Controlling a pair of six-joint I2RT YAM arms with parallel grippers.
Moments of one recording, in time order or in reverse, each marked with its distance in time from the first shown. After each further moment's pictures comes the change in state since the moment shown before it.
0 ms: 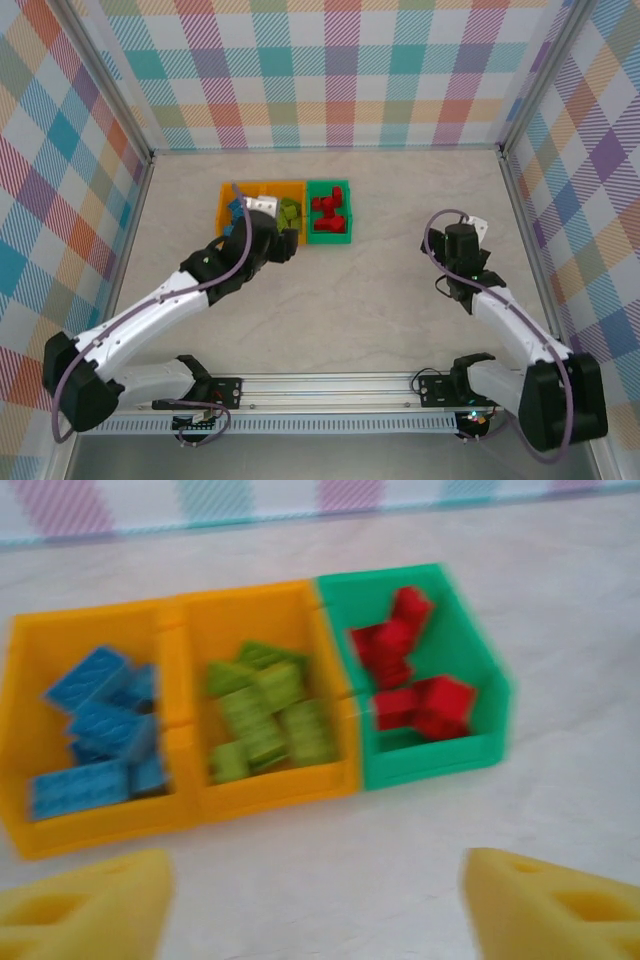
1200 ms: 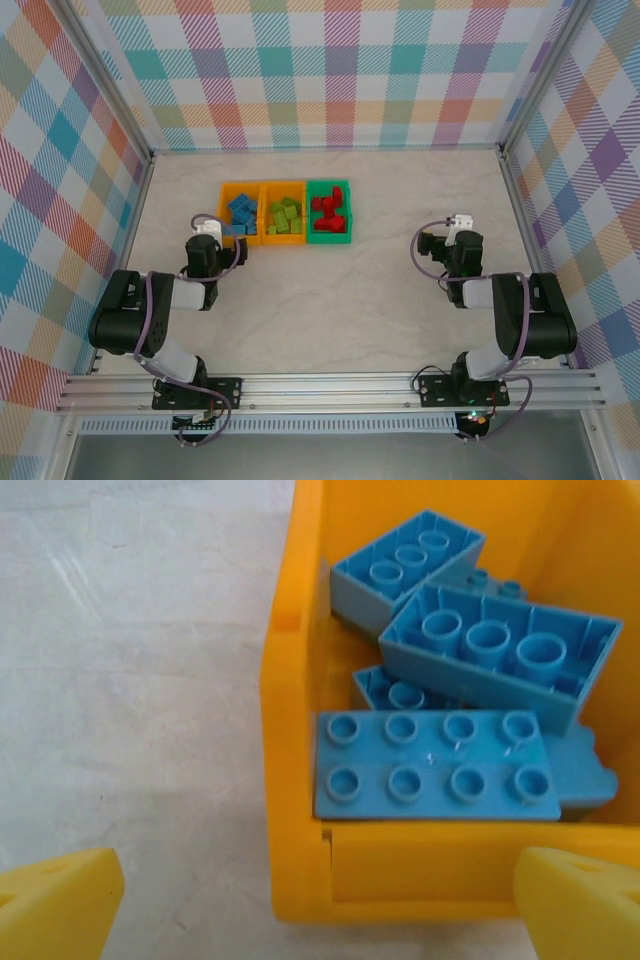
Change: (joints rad) left arm 0.655 0.459 -0.511 1.140 0.332 0.259; right arm -0.163 0.421 -0.168 0.836 -0.329 -0.362
